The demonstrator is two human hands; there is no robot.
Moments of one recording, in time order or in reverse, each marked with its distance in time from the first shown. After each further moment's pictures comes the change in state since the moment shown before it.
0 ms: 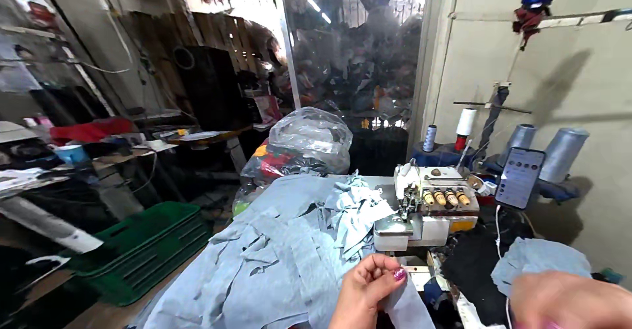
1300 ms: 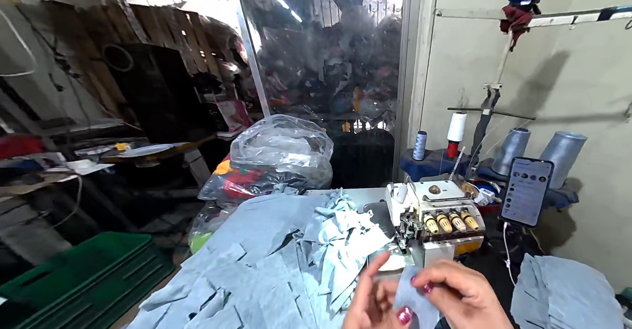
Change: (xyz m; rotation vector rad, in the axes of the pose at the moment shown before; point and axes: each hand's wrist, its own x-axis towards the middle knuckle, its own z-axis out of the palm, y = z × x) left_hand 0.070 -0.012 -0.023 0.165 -0.345 0.160; right_hand 0.045 0.148 0.052 -0.158 0.331 0.196
